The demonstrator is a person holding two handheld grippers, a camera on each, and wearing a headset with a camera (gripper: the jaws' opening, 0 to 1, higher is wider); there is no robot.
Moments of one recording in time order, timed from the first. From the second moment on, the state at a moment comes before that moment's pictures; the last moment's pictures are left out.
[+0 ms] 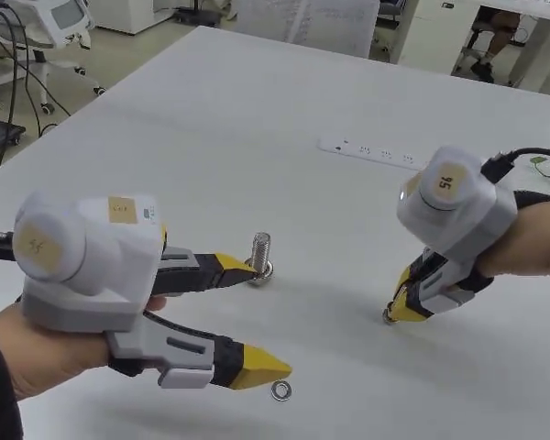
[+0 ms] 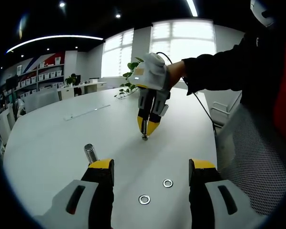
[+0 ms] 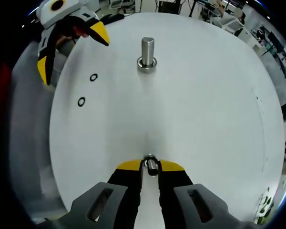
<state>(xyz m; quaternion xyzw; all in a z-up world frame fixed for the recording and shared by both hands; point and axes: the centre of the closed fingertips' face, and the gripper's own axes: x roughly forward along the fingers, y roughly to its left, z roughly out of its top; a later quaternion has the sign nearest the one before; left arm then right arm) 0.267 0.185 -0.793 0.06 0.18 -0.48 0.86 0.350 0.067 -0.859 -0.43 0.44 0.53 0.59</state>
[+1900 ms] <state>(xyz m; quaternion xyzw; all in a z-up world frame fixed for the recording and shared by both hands) 0.266 0.183 -0.791 0.06 0.18 -0.49 0.85 0.343 0.037 -0.857 -0.41 0.45 0.51 0.61</state>
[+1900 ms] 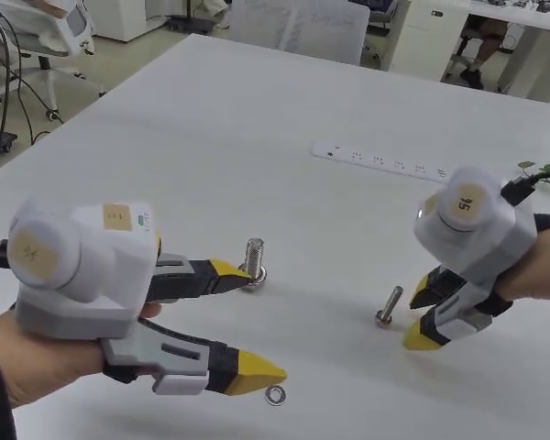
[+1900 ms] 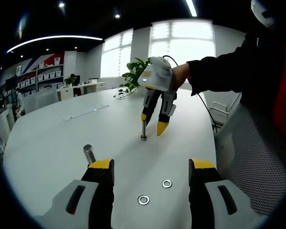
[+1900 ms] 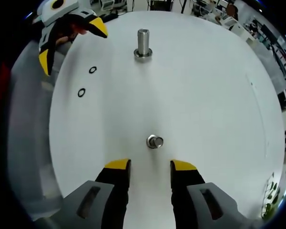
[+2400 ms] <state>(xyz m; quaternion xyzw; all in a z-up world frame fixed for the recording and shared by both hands) 0.265 0.183 -0.790 0.06 0.17 -0.49 0.85 0.314 0.040 -0.859 -0.41 0.45 0.52 0.60</state>
